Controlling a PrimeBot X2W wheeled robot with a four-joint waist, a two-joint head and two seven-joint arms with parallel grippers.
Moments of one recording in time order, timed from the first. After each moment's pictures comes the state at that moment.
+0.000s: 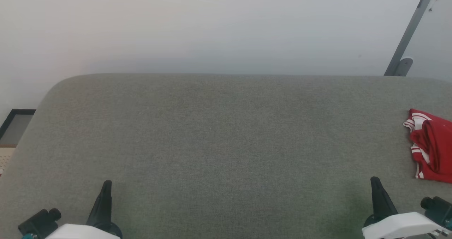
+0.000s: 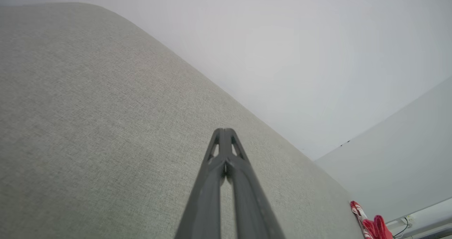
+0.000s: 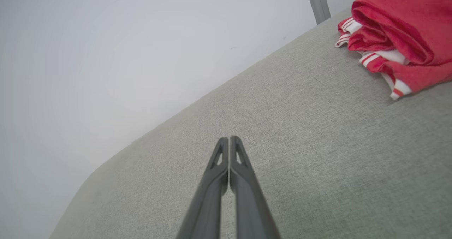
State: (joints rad) left arm 0.07 0.19 0.04 0.19 -0.89 -0.13 -0.12; right arm 0.03 -0.04 -0.13 0.27 0.63 0.13 -0.11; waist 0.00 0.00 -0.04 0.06
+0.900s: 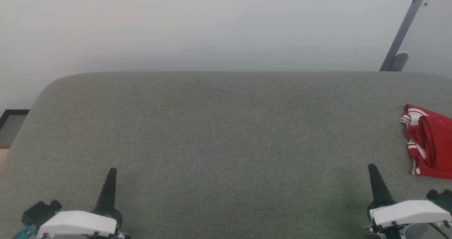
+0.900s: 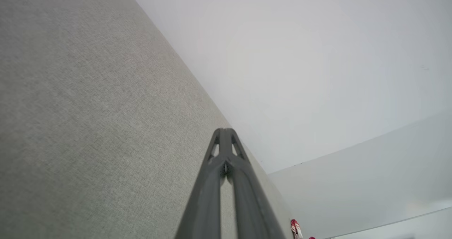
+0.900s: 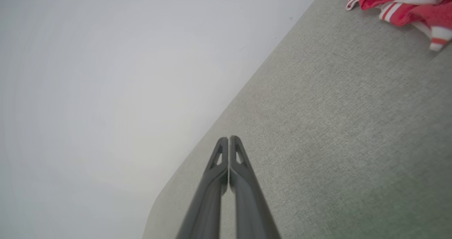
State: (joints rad) left arm 0.01 0.14 0.07 0.21 -1.16 -0.13 -0.03; right arm -0.02 -0.05 -0.12 0.26 1.00 0.13 -0.03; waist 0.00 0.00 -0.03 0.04
